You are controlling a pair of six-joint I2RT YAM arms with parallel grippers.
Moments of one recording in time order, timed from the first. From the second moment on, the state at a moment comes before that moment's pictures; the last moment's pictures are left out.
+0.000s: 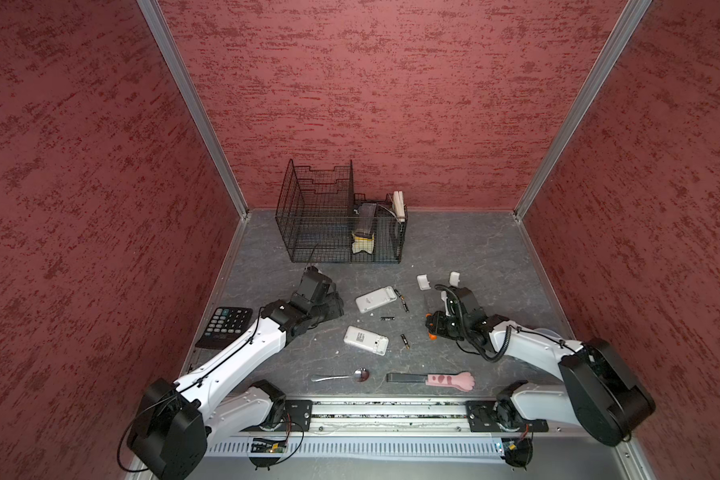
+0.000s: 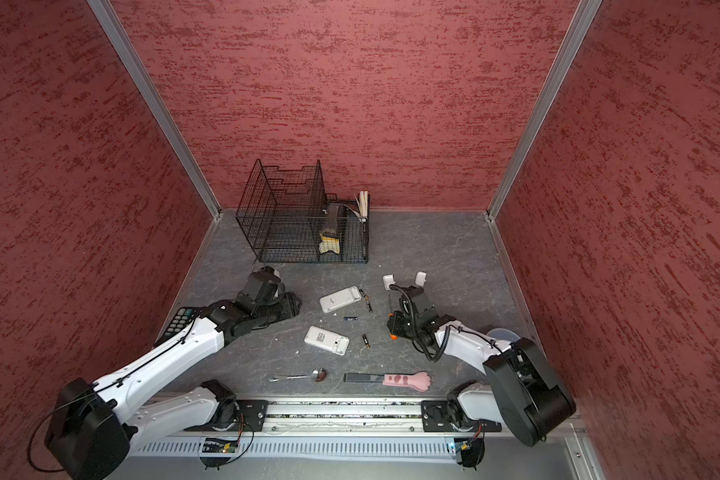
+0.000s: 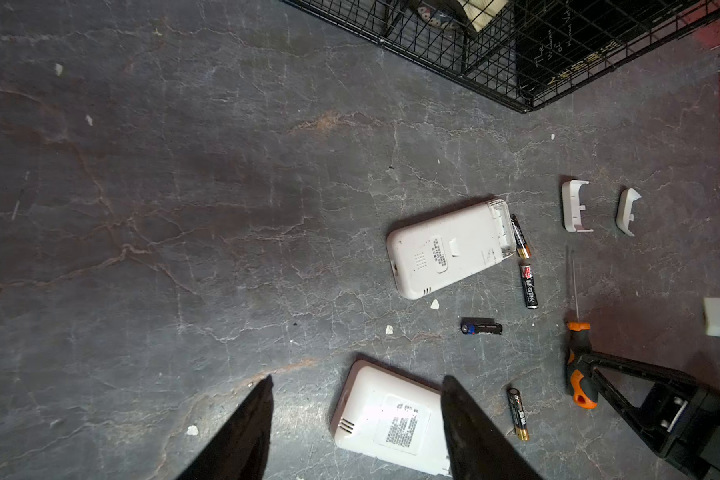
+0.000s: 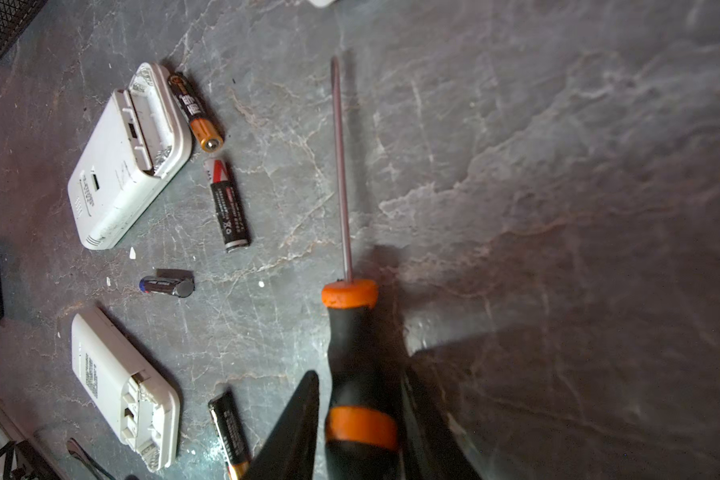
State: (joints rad) left arm -0.53 1.08 0.72 -0.54 -0.05 -0.74; right arm 0.48 1.31 0.46 -0.11 -0.21 0.70
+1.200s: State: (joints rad) left arm -0.20 0.99 0.66 -0.21 -0.32 -0.37; right arm 0.48 0.88 0.57 -0.17 0.30 0.58
